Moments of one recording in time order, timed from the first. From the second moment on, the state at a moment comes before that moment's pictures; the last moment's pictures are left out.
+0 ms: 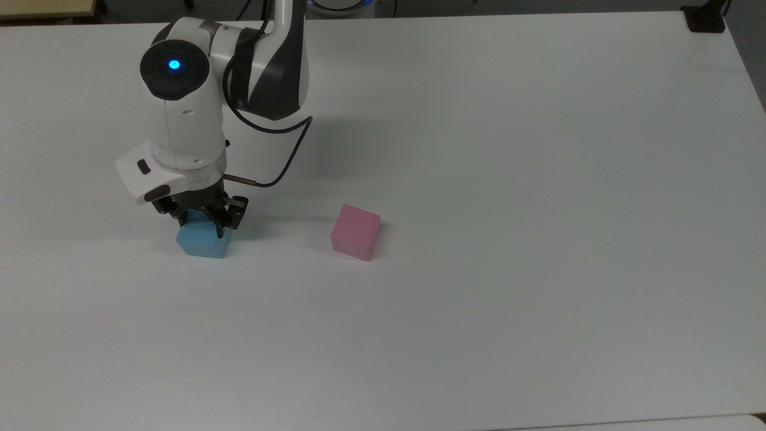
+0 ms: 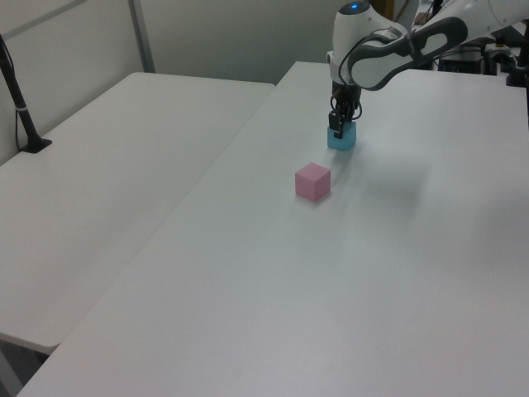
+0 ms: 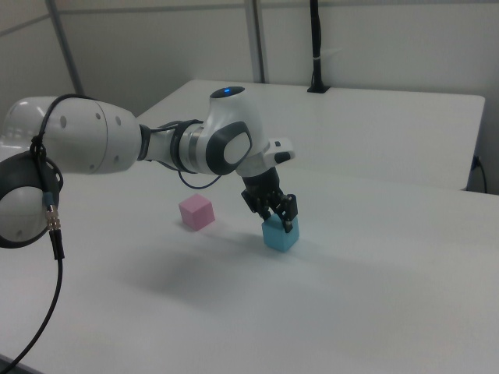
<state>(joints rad) -0.08 0.57 -0.12 -1.53 -0.13 2.24 0.03</state>
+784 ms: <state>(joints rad) 0.16 0.45 -0.09 -1.53 -0.13 2.08 0.31</state>
